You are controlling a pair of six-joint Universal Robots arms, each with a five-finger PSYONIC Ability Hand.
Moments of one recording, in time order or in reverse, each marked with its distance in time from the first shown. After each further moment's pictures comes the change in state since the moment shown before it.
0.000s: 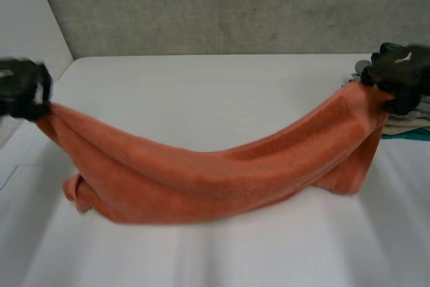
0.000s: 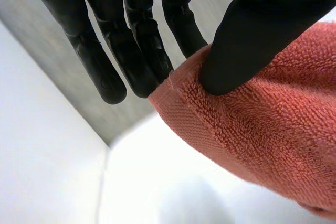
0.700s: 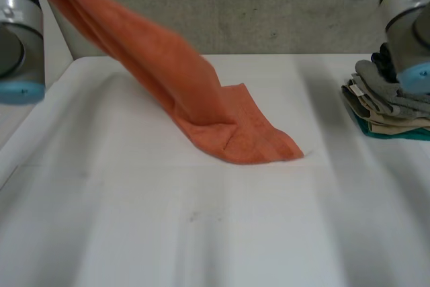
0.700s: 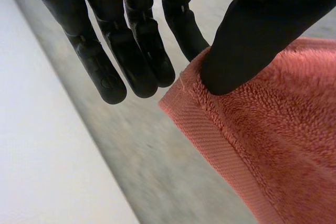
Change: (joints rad) left arm -0.249 -0.432 0.662 0.480 -0.329 -0.099; right arm 0.170 0.335 -0.417 -0.759 0.192 0.510; left_hand 0.000 0.000 0.000 0.000 0.000; right_hand -0.304 -0.527 -0.517 -0.526 -0.537
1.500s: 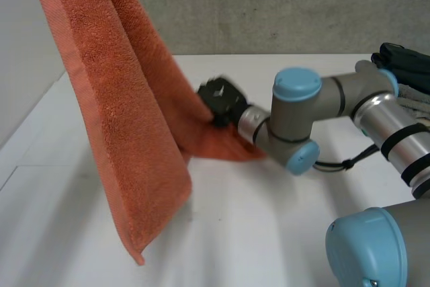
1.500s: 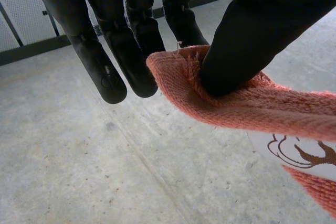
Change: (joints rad) left arm -0.091 0.894 -0.558 -0.006 0.354 -0.260; right arm 0.354 0.538 -0.355 0.233 -0.268 -0.156; left_hand 0.000 0.001 0.000 0.000 0.000; right_hand 0.612 0.534 0.510 0.512 0.477
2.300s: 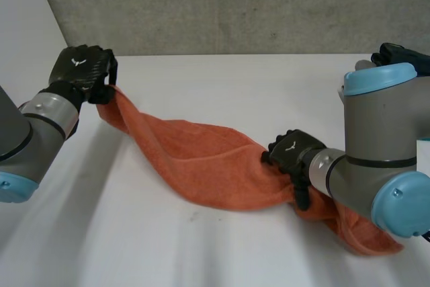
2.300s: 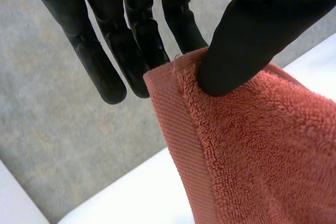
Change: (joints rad) left arm 0.053 -0.663 0.001 -0.159 -0.148 0.186; right arm -0.104 -0.713 1.053 0.239 0.274 -0.309; left_hand 0.000 0.000 0.000 0.000 0.000; right_hand -0.887 -0.951 -0.956 -0.957 -0.917
